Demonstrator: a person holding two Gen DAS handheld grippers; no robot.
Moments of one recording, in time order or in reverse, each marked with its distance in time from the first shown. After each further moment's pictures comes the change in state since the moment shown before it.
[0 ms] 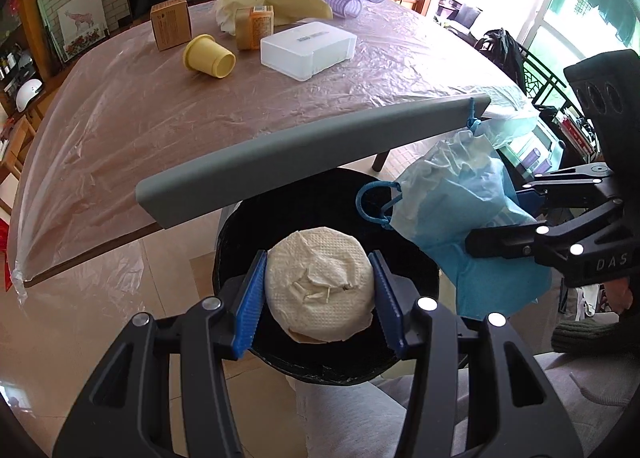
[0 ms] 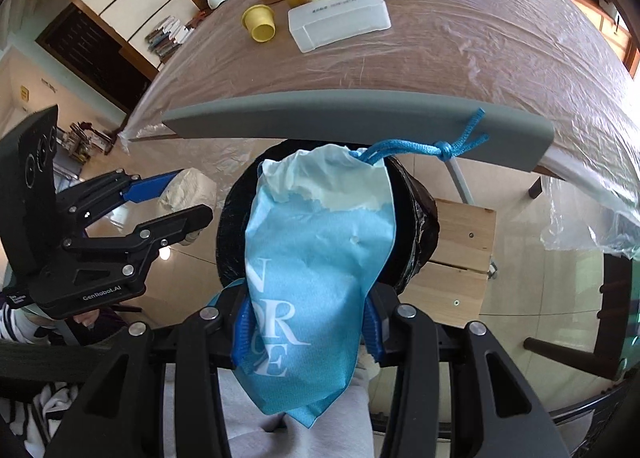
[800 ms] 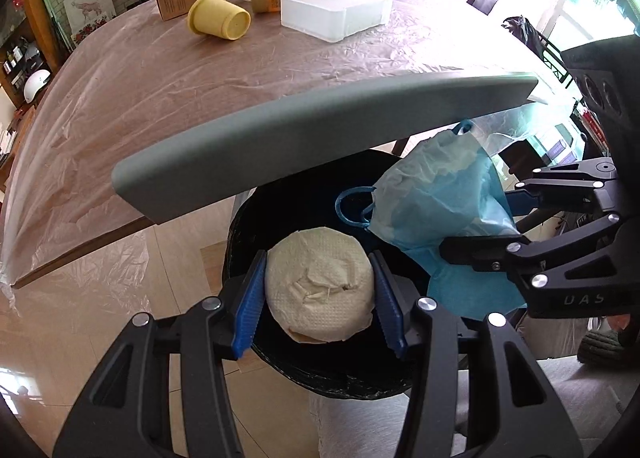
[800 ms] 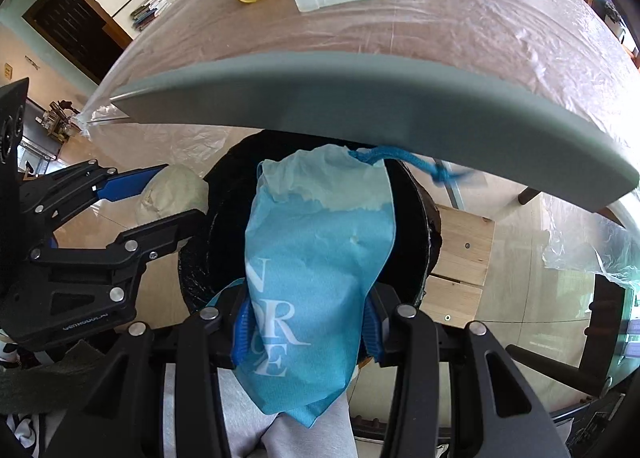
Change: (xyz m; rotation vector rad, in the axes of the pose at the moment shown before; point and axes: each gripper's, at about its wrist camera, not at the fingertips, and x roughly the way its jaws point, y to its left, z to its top) left arm 0.036 0.008 0.000 -0.015 0.064 0.055; right arm 0.053 0.010 0.020 -0.036 0.048 -0.088
